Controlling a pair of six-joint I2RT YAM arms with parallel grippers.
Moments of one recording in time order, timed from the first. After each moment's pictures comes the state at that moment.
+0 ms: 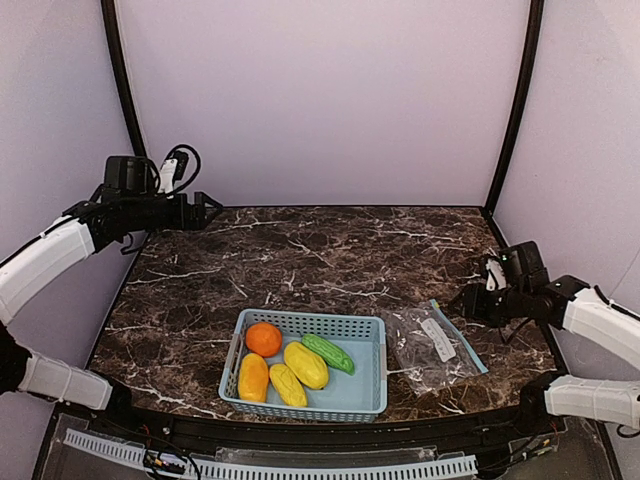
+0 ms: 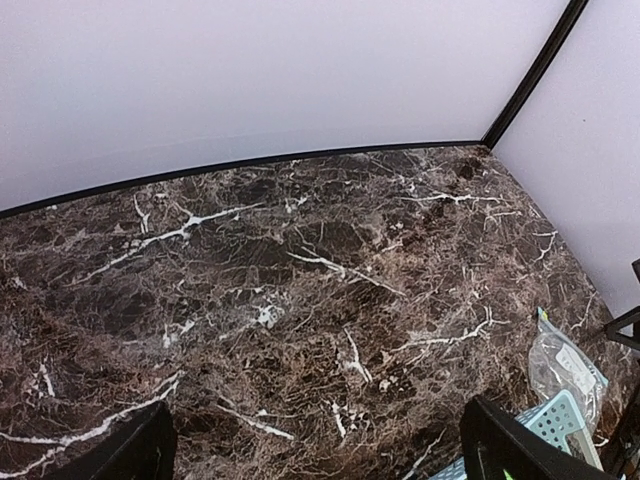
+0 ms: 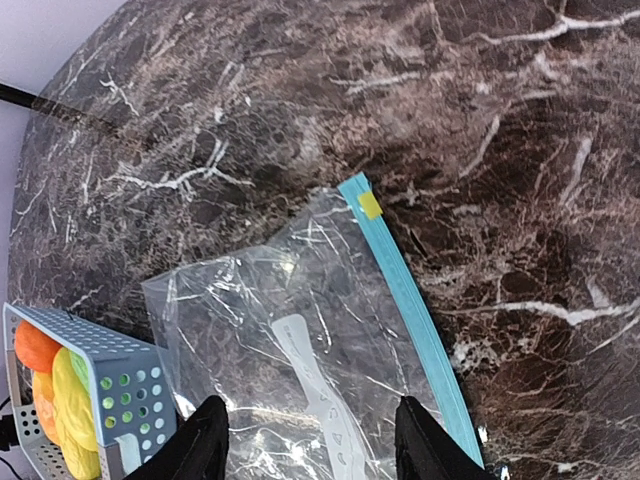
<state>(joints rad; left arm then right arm) -0.27 1.22 1.11 -0.36 0.27 -0.16 0.35 0.90 0.55 -0.51 -0.18 0.57</state>
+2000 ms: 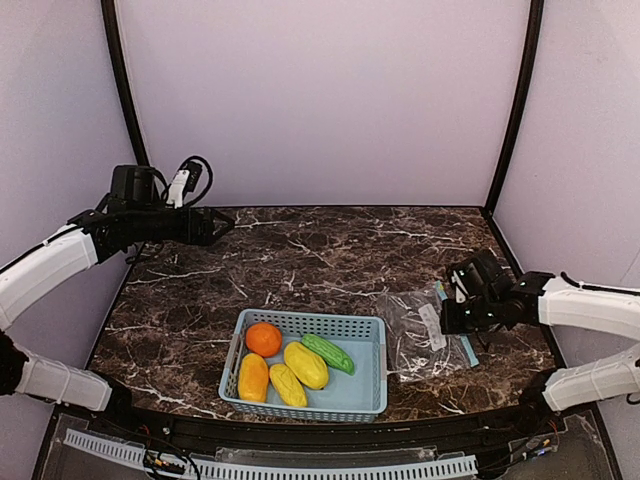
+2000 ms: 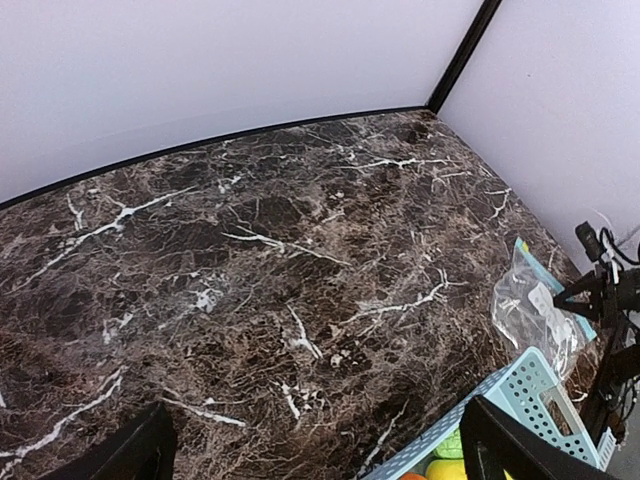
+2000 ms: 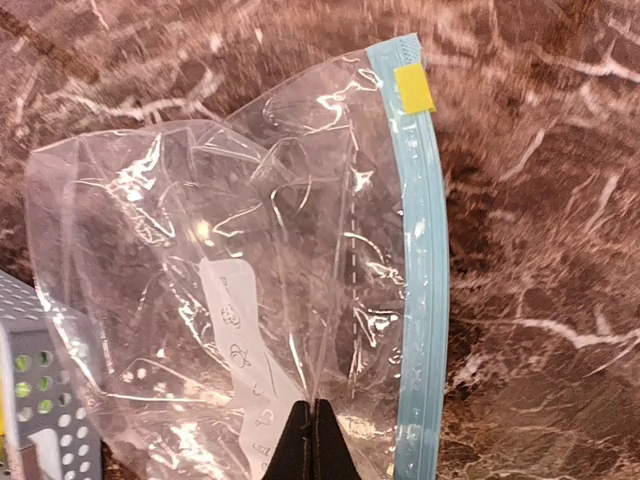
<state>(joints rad) -0.33 1.20 1.03 -0.33 0.35 -0.13 0.64 1.14 0.59 -0.48 0.10 0.55</state>
